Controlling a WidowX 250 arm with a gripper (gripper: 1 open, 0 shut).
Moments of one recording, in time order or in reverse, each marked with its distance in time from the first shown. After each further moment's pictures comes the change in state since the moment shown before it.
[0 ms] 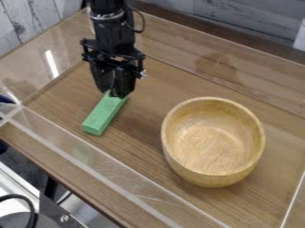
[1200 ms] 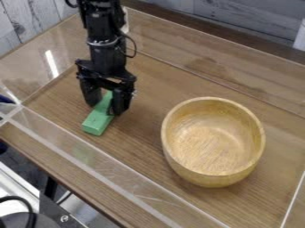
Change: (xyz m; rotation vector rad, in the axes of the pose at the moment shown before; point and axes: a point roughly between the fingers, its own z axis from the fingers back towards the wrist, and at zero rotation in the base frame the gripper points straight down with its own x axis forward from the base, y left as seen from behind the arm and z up) arm -0.001 0.024 -0.041 0.037 0.049 0.059
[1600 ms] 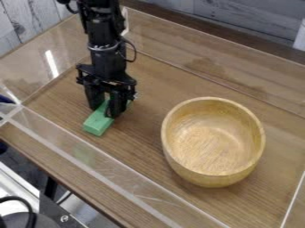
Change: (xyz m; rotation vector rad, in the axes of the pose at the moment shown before) arm 0.000 -0.001 -0.004 -0.009 0.010 0.006
